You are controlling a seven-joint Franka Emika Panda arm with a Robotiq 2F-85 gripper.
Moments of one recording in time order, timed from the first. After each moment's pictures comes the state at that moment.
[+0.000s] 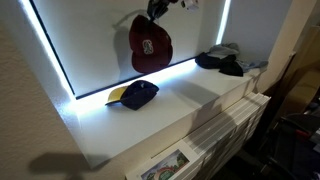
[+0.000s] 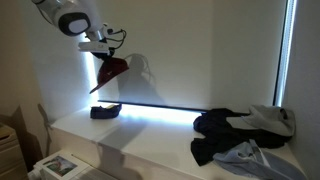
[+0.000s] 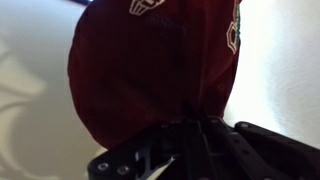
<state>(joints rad) 0.07 0.17 0.07 -1.97 0.64 2.82 -0.73</state>
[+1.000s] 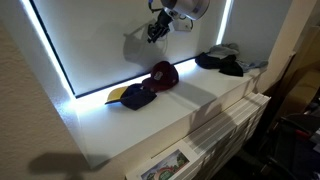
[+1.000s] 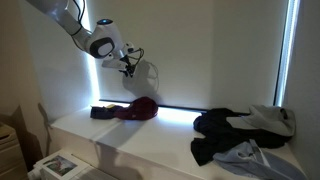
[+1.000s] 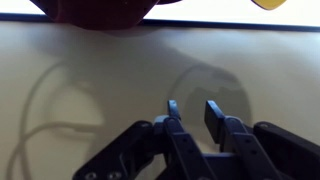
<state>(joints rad) 0.11 0.50 -0.08 -1.72 0.56 2.93 -0.44</state>
